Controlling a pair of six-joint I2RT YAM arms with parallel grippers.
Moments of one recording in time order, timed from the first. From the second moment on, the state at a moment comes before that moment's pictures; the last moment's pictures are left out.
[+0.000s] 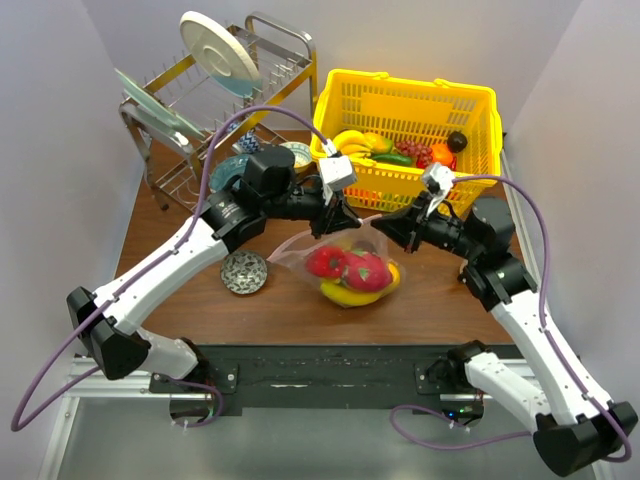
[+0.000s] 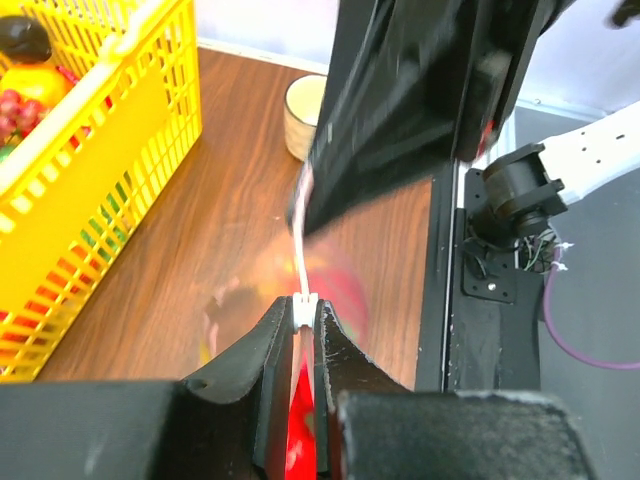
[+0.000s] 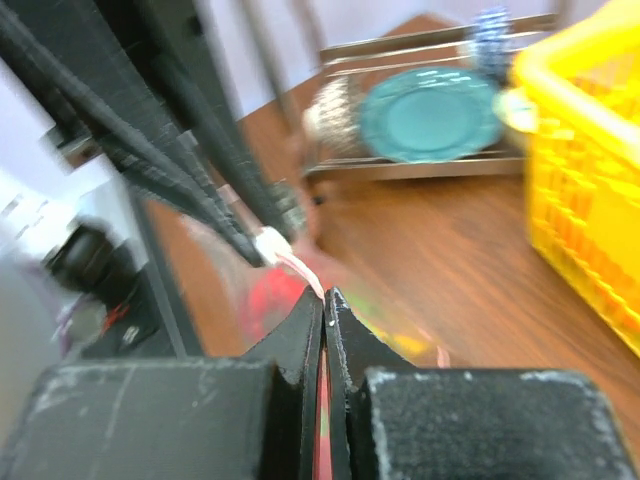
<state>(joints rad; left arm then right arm) -0.77 1.40 1.47 -0.40 0.60 0.09 0.35 0.85 0.89 -0.11 -0.65 0.21</state>
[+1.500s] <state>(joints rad) -0.60 1.55 1.48 -0.35 0.22 -0.07 0.35 1.04 1.00 -0.31 0.43 0.37</state>
